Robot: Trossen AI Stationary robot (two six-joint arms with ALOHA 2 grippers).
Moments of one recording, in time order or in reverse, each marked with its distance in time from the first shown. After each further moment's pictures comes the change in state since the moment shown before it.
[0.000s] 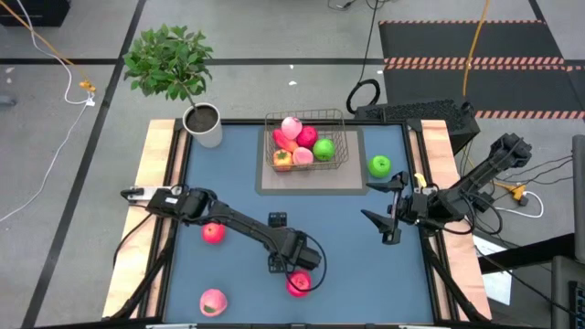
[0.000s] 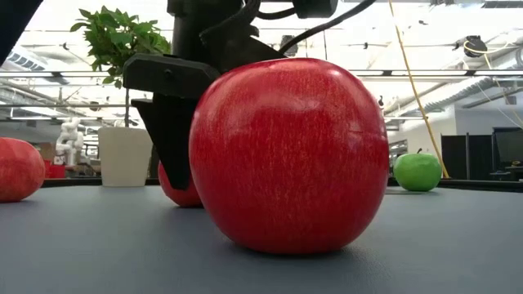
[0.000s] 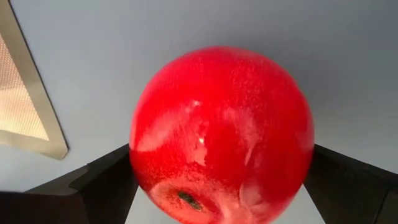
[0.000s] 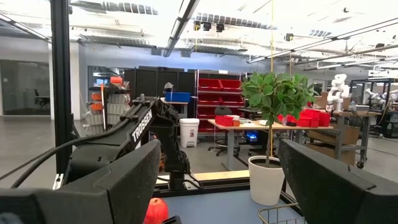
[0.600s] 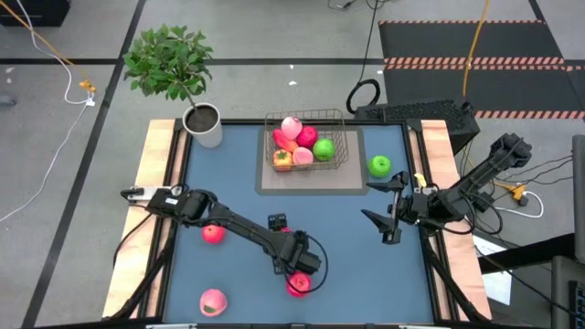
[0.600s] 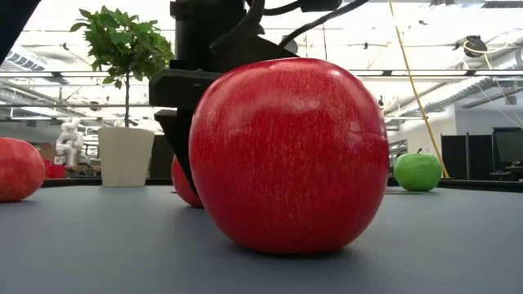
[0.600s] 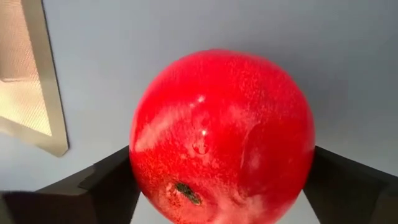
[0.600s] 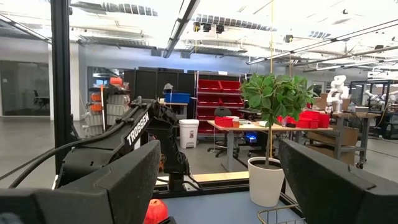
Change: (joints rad) left arm -0.015 0.004 -0.001 0.040 -0.100 -0.144; right arm 0.000 0.000 0.000 0.007 0.000 -0.008
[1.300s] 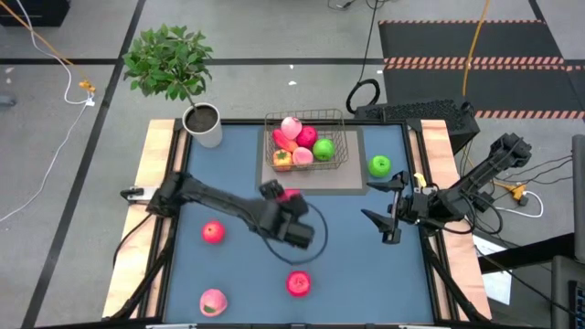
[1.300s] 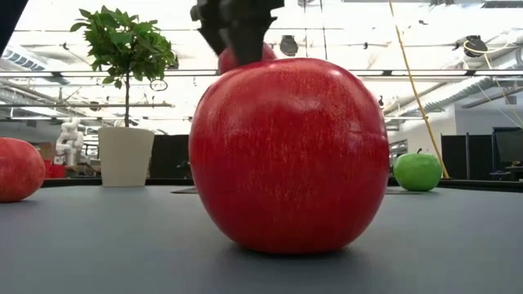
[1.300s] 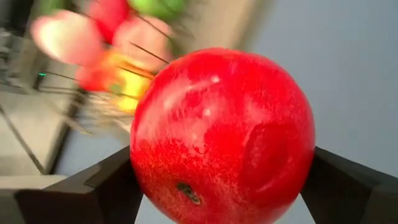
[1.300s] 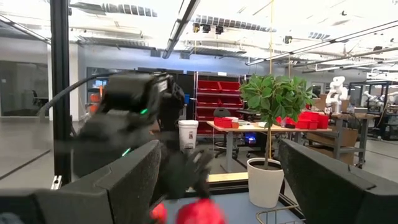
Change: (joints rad) left arm 0.078 -0.272 -0.002 -0.028 -0.358 -0.125; right arm 0.000 0.000 0.000 0.008 0.001 -0.008
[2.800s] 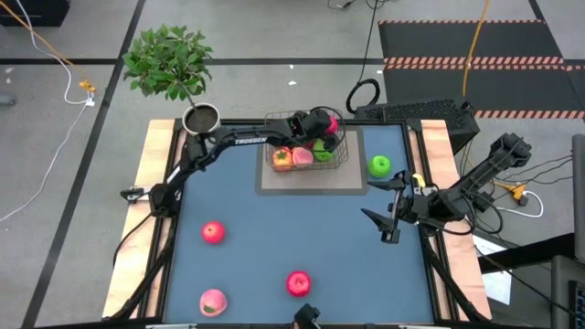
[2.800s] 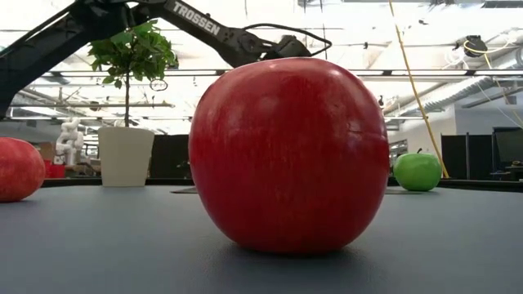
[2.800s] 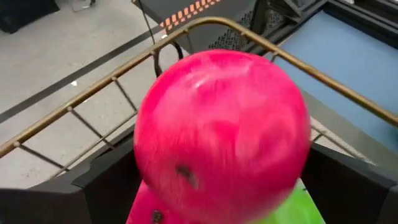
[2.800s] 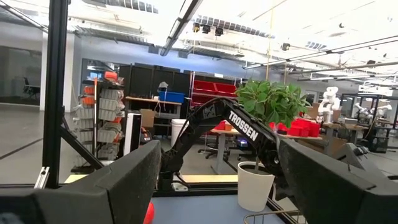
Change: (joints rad) left arm 0.651 0.191 -0.066 1.045 0.295 0.380; right arm 0.000 -0.005 0.000 0.000 0.004 -0.081
